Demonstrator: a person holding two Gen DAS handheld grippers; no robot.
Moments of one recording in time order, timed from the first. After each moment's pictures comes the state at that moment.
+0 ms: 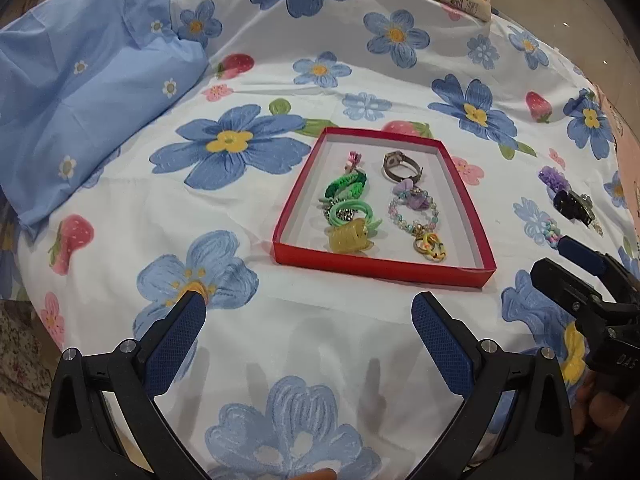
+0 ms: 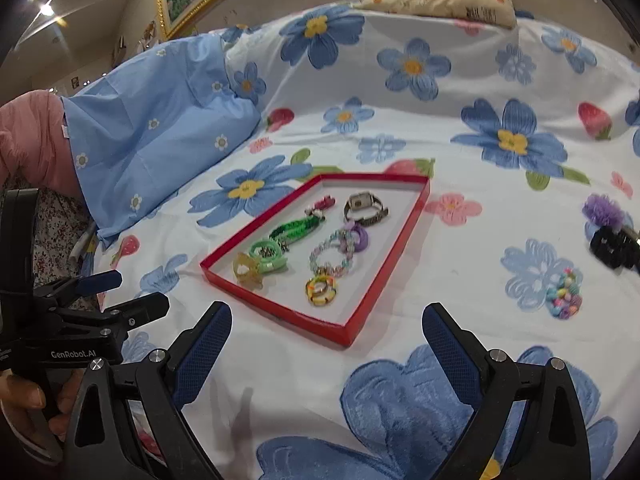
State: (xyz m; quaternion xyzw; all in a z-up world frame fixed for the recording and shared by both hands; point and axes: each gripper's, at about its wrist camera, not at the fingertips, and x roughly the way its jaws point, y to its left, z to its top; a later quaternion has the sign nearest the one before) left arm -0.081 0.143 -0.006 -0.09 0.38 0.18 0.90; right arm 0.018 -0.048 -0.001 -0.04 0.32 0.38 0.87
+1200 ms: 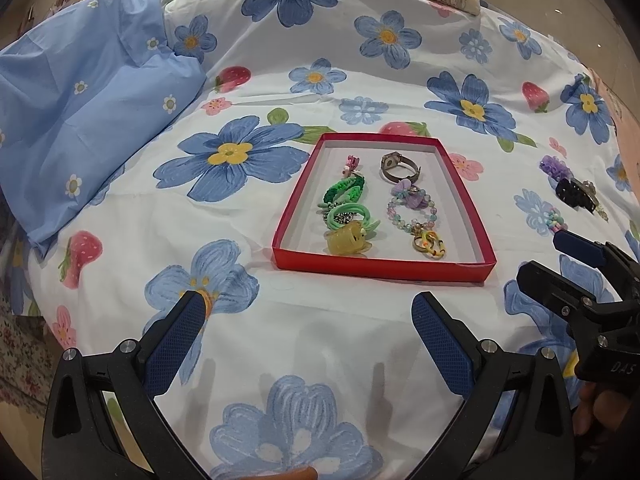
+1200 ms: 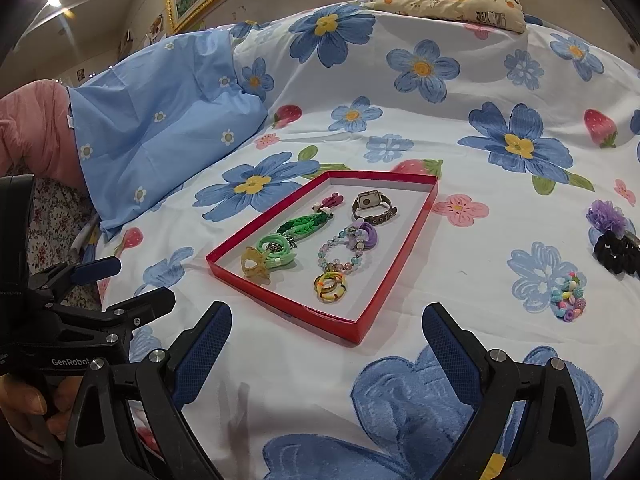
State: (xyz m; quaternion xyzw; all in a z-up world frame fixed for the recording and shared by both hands) left arm -0.082 0.138 -0.005 -0.06 0.38 0.18 0.91; right arm 0.014 -0.040 -0.005 -0.05 0.32 0.38 0.86
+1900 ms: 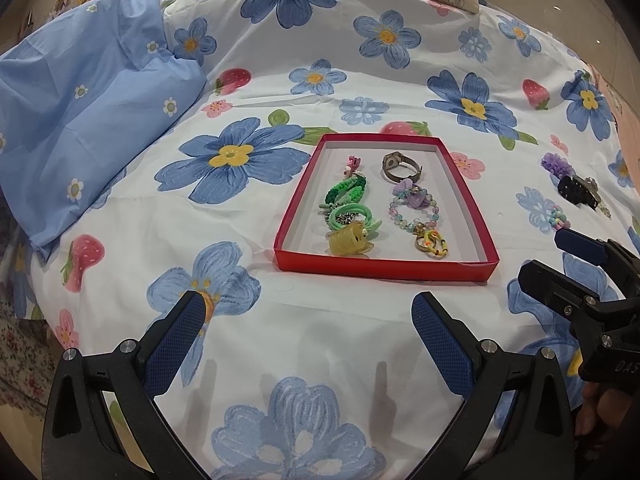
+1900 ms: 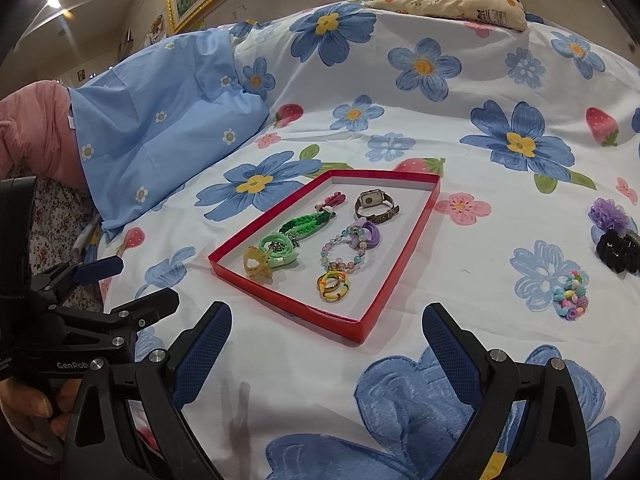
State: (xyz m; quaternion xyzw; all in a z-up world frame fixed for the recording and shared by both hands) left arm -0.081 0.137 -0.005 -0.06 0.38 0.19 0.91; right arm 0.014 -0.039 -0.004 -0.05 0.32 0.39 0.86
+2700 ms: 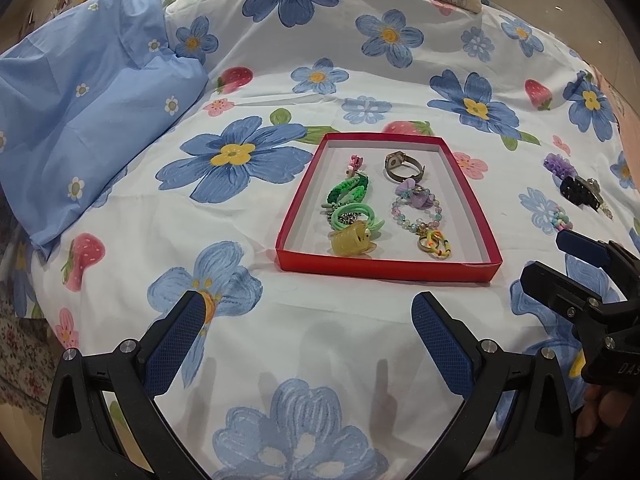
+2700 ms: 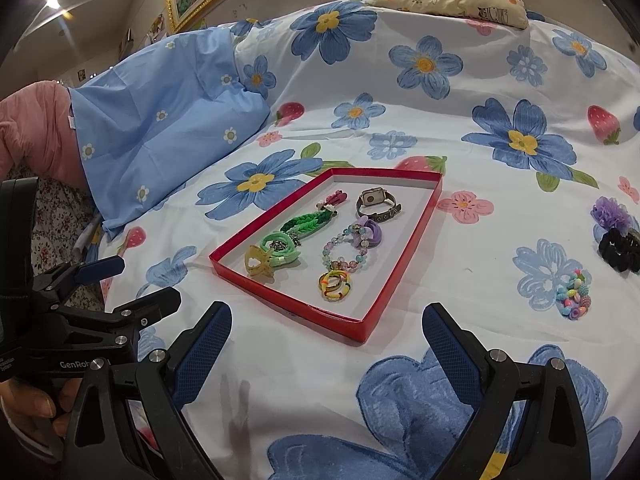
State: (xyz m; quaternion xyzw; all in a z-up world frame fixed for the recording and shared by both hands) left arm -0.080 0.141 -0.007 -0.06 0.38 0.19 0.90; right arm 0.013 -0.037 -0.005 -0.05 0.33 0.39 0.86
